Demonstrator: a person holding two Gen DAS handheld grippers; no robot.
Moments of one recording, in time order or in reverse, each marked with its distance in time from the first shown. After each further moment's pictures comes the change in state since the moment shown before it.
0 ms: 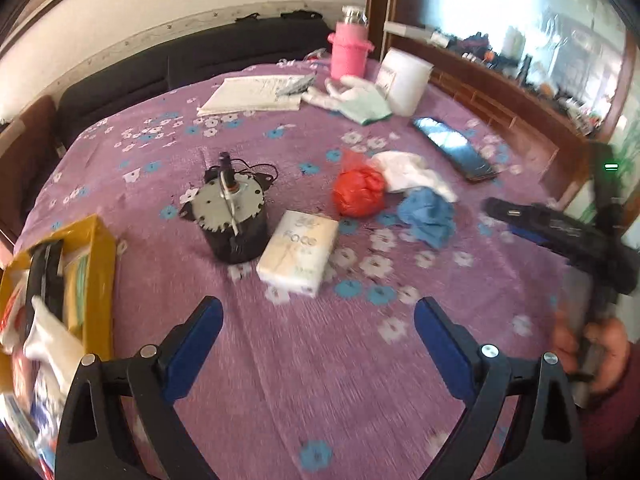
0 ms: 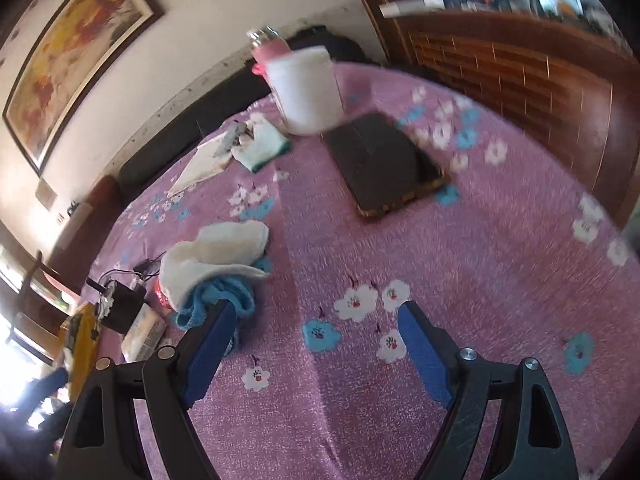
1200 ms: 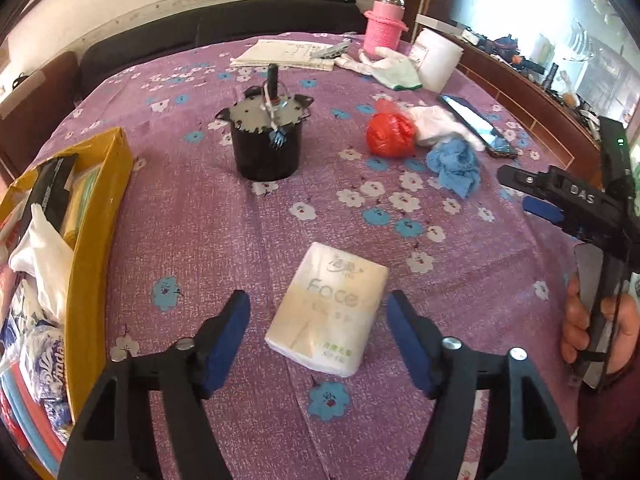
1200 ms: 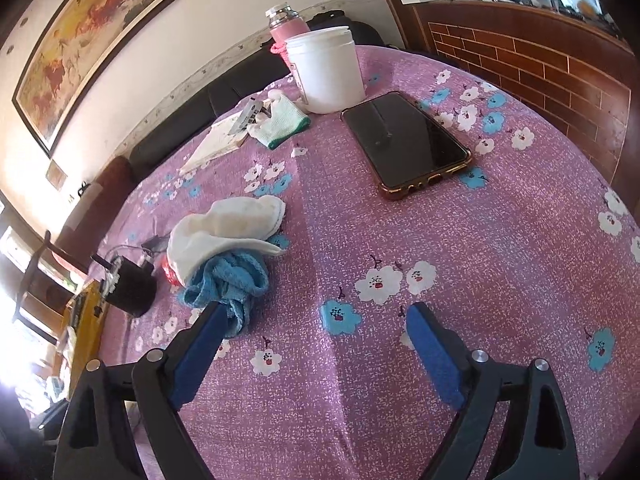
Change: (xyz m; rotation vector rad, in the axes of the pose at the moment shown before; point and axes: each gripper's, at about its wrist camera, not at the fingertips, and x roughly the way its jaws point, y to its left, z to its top) left arm 0.001 0.016 -0.056 -0.136 0.051 0.004; right arm 0.011 0.017 -0.008 -0.095 0.044 -0.005
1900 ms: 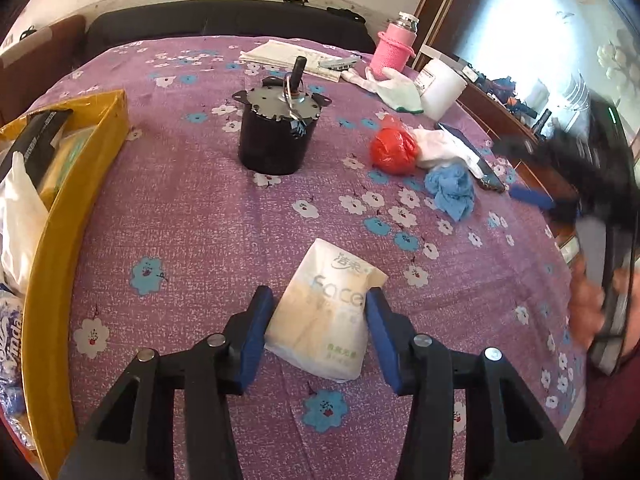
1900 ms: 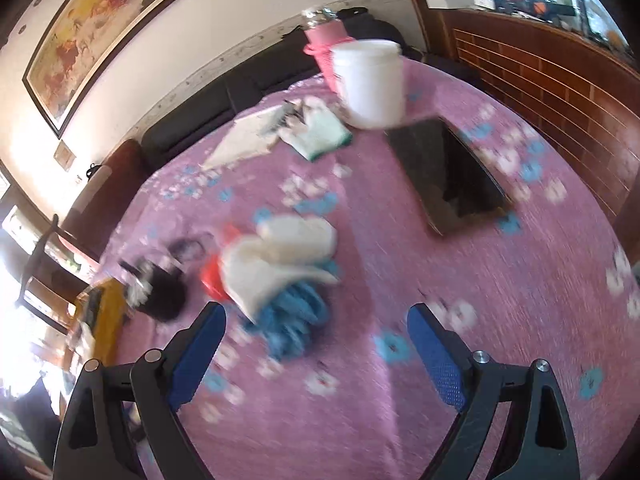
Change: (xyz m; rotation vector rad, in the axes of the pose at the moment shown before) left arm 0.006 0.022 -0.010 -0.120 -0.063 -0.131; right arm -0.002 0.049 0.048 -0.067 0.076 0.044
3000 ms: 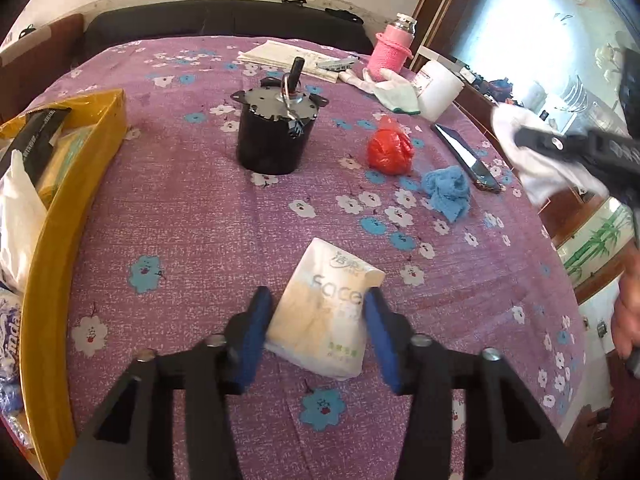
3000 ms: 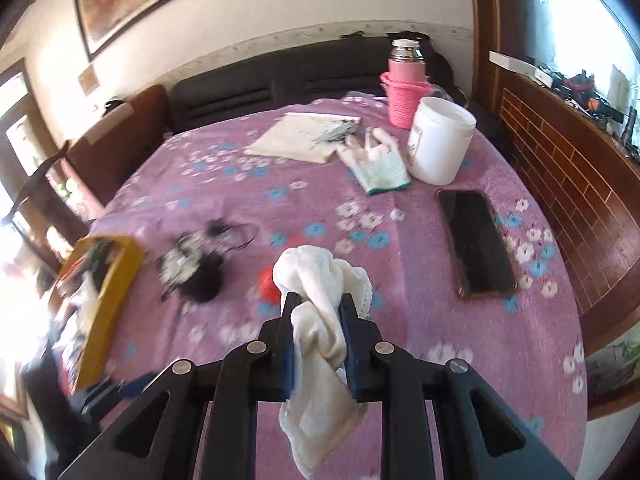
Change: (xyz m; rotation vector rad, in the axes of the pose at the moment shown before) left arm -0.003 0.001 -0.001 -0.005 -0.007 -0.040; right arm -0.050 0.072 -0.015 -0.287 -0.017 -0.056
